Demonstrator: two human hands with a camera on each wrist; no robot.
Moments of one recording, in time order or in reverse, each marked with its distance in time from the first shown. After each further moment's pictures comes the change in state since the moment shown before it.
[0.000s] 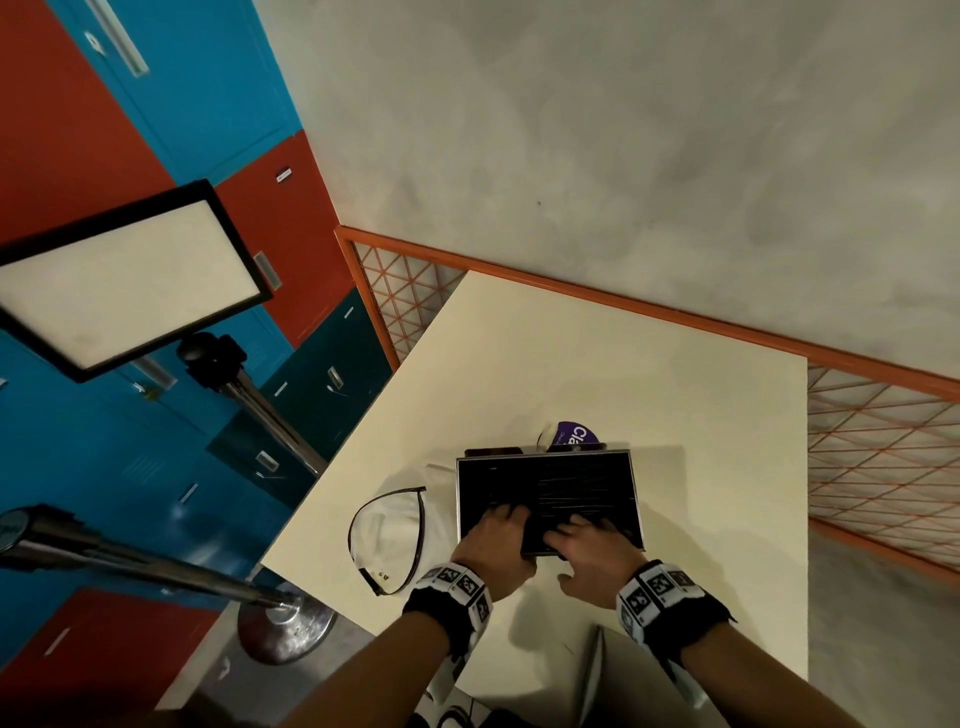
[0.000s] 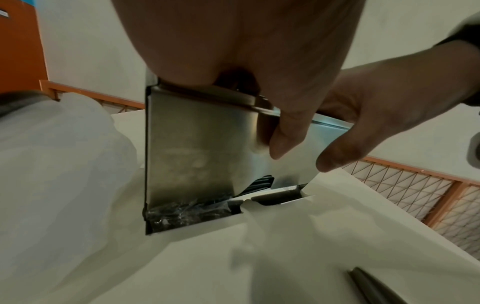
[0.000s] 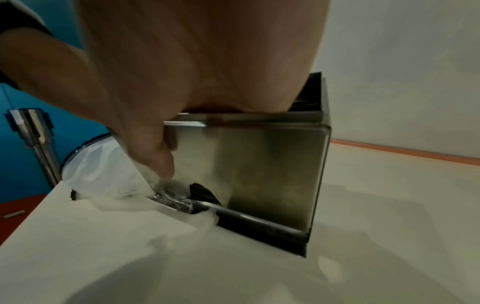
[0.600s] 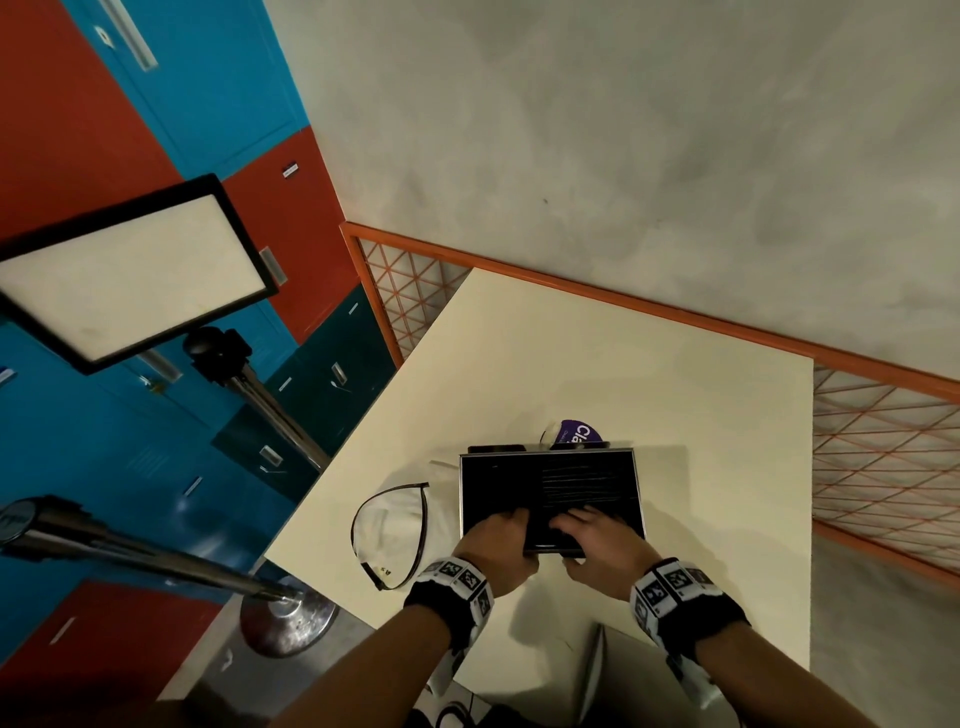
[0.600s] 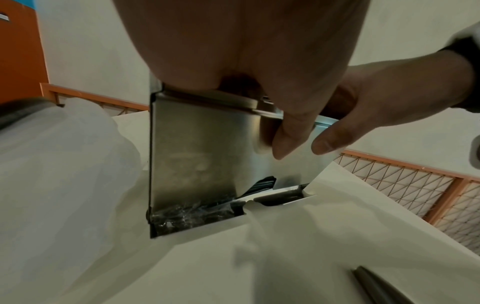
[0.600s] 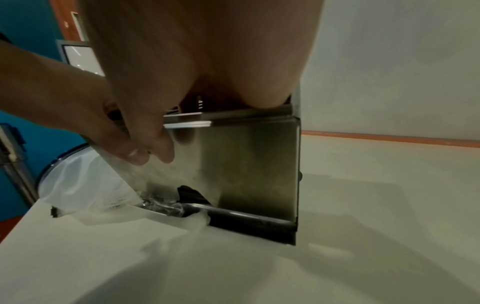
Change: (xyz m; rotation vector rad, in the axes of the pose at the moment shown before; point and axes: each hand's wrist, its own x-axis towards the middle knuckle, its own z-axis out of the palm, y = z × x) left_hand -0.004 0.005 -0.006 -0.009 -0.059 -0.044; right_hand -0.002 0.013 -0.001 0.166 0.082 0.028
